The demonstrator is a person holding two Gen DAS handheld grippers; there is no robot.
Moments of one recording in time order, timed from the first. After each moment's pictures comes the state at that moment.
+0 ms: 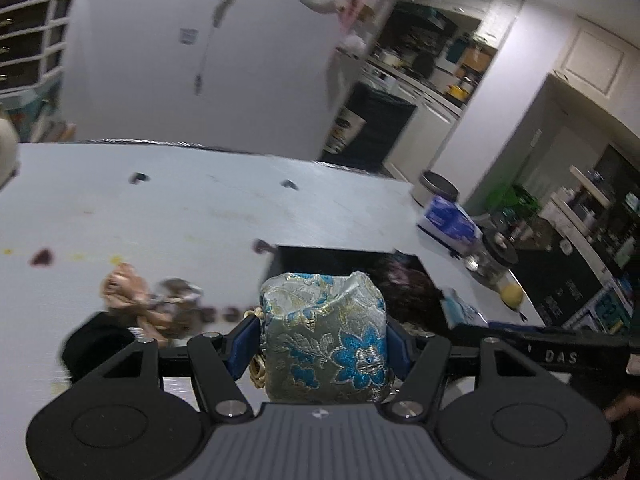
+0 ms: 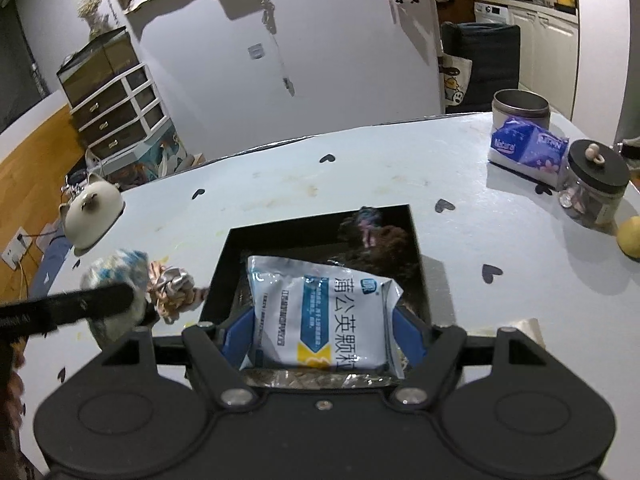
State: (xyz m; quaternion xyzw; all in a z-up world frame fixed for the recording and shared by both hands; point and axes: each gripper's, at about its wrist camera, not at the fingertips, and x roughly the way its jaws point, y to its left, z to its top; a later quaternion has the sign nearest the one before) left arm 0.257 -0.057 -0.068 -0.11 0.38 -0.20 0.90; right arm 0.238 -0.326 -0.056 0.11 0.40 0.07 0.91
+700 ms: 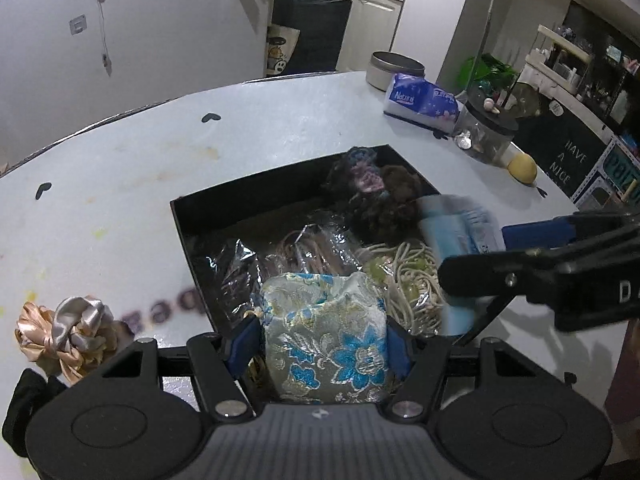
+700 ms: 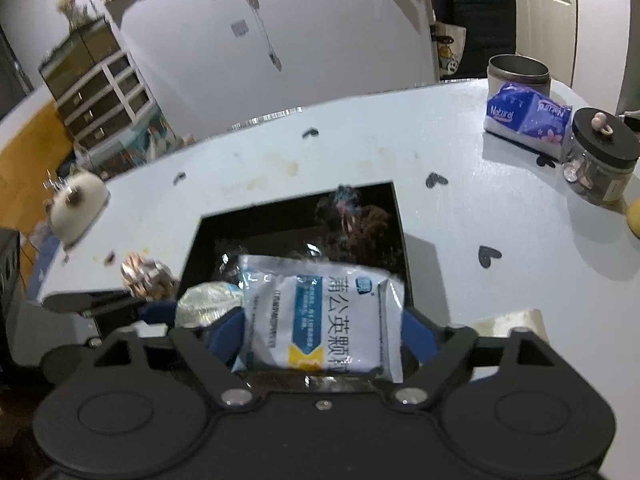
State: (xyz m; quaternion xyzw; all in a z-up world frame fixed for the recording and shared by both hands) left arm 0.308 -0.159 -0.132 0.07 0.45 -0.27 0.85; right arm 0.264 -0.336 -0.078 0.11 0.44 0.07 0.89
